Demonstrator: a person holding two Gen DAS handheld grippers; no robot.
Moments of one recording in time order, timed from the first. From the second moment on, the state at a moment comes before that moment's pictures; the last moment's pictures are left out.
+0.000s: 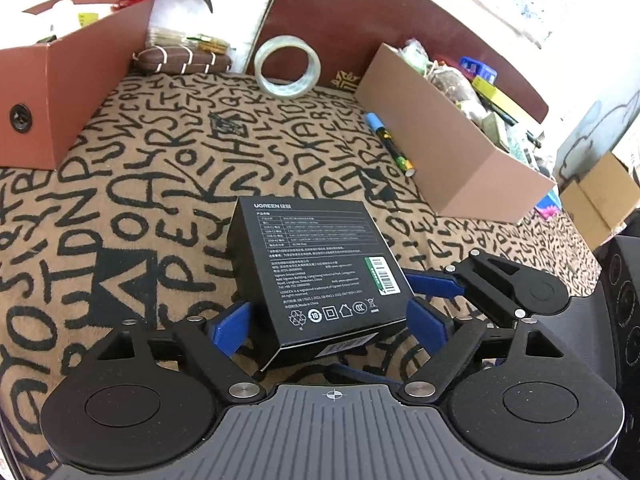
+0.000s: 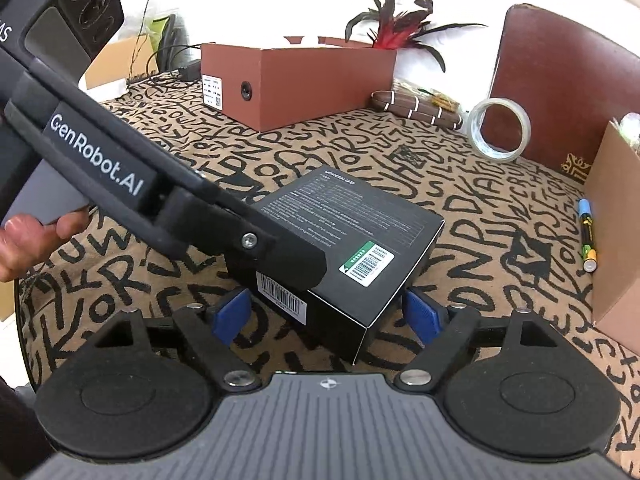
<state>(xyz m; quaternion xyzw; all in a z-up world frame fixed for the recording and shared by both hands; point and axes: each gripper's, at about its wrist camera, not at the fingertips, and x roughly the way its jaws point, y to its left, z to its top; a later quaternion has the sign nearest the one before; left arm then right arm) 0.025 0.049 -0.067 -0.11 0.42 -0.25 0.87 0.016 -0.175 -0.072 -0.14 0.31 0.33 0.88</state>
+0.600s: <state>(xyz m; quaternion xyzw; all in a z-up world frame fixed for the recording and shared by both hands) 0.032 0.046 -0.070 -0.11 0.43 -0.23 0.87 0.027 -0.170 -0.071 -0.15 0.32 0.32 0.88</state>
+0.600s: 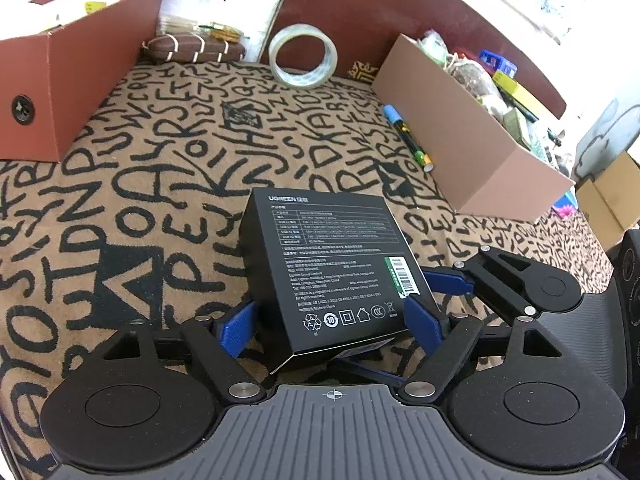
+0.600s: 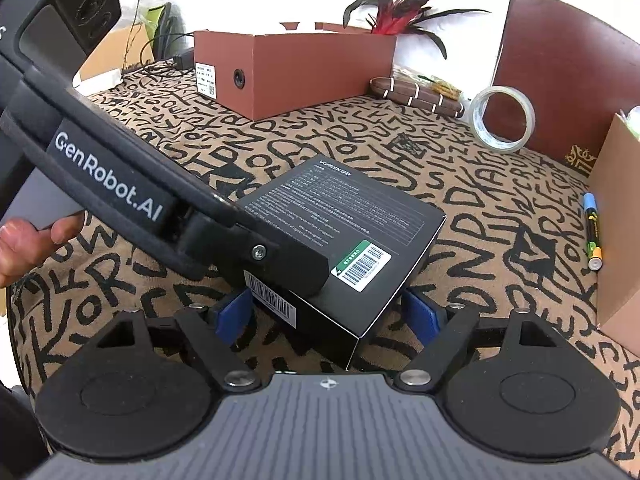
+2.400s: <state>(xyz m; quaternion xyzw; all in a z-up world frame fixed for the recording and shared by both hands) 0.325 0.291 0.023 -0.17 0.30 -0.03 0.94 0.327 0.075 0.025 -0.11 0.26 0.40 0.87</state>
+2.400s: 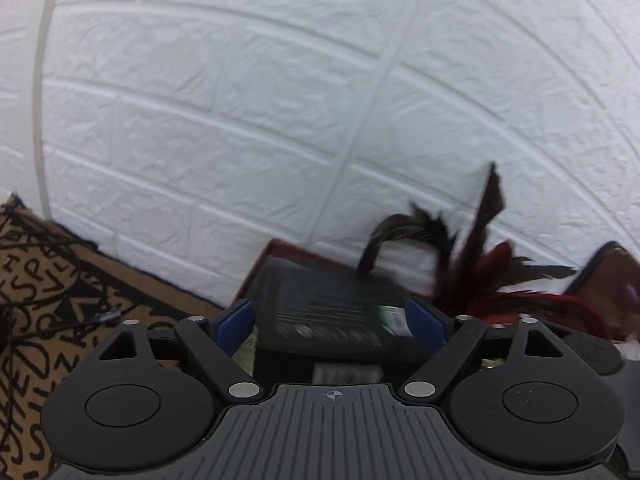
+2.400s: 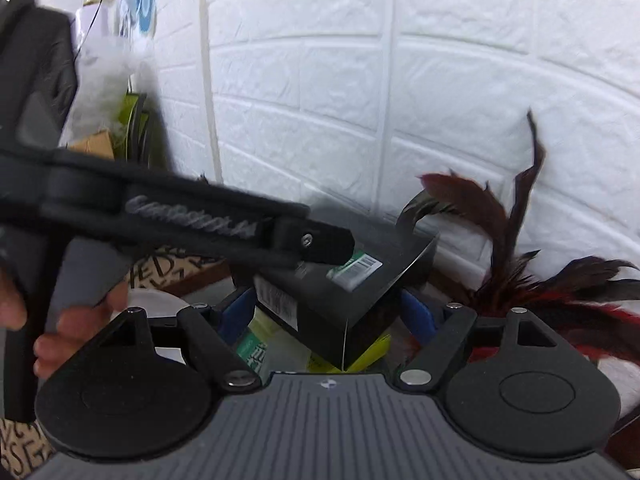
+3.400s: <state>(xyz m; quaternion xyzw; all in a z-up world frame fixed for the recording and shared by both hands) 0.192 0.198 0.068 -0.11 0.27 -0.08 0.95 0.224 -0.014 0.067 -0.06 0.24 0.40 0.88</state>
